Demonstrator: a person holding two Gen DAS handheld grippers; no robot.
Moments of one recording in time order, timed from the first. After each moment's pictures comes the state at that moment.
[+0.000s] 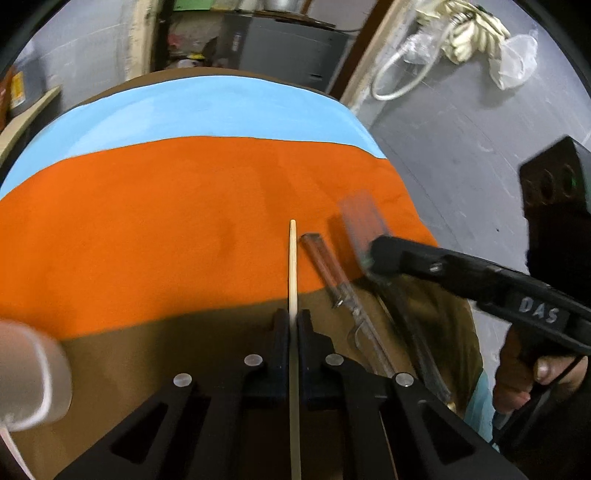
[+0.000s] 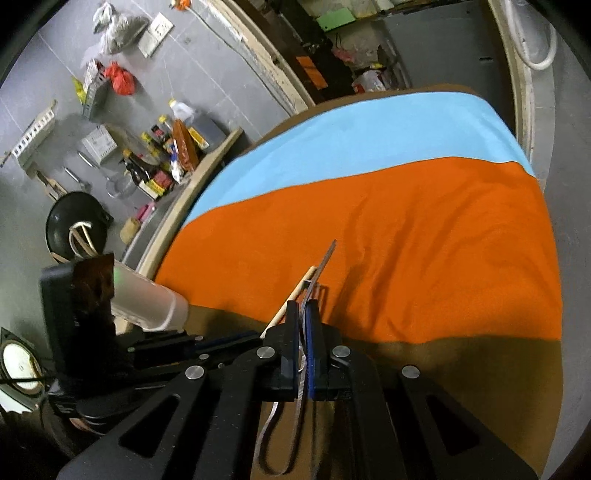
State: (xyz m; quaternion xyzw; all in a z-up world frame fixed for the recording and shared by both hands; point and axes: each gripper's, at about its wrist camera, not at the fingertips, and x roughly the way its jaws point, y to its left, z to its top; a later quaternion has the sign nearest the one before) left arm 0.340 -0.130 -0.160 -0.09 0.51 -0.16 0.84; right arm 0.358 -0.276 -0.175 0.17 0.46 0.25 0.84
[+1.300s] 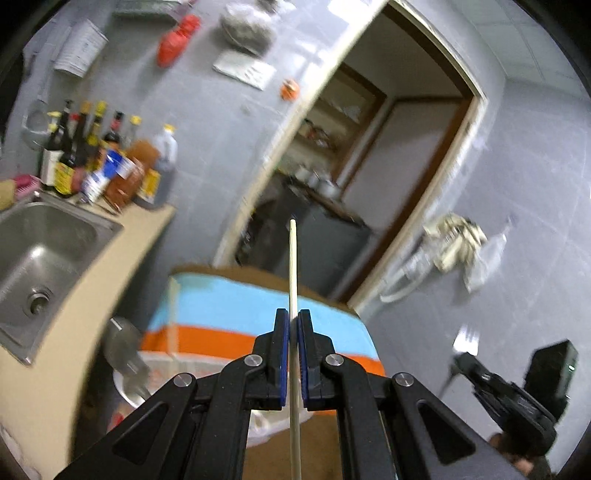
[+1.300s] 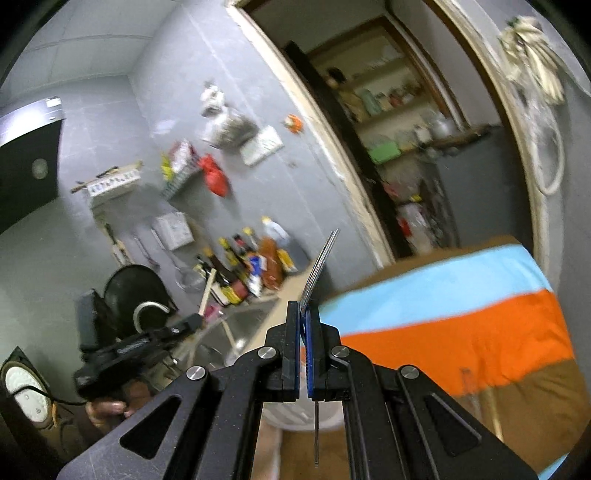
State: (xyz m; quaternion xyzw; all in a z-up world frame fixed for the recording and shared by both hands) left arm 0.230 0.118 0.024 -0.24 0.21 -0.08 0.94; right arm 0.249 -0.168 0.023 0.20 0.18 0.27 0.92
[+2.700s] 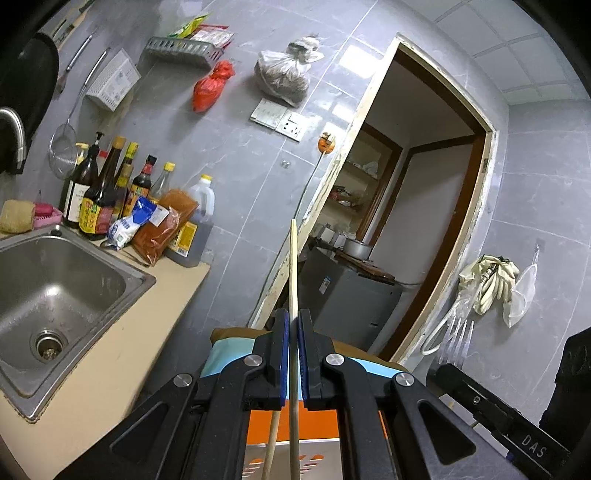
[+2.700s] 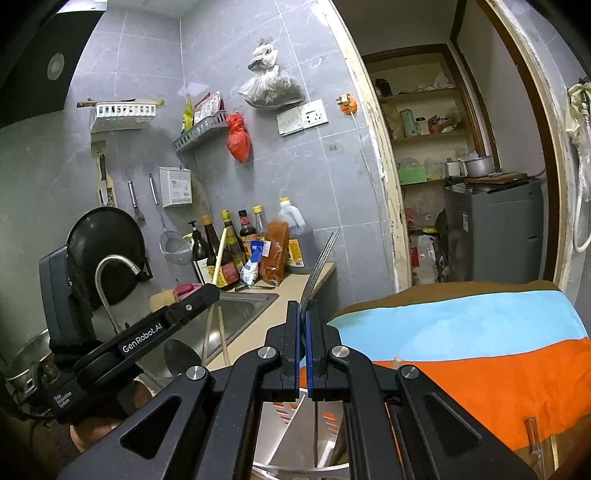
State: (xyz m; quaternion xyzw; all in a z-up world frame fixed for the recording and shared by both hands) left arm 0.260 0.160 -0.040 -0.22 0.09 -0.02 0.97; right arm 0.288 -0.029 -0.023 0.08 0.16 0.25 0.95
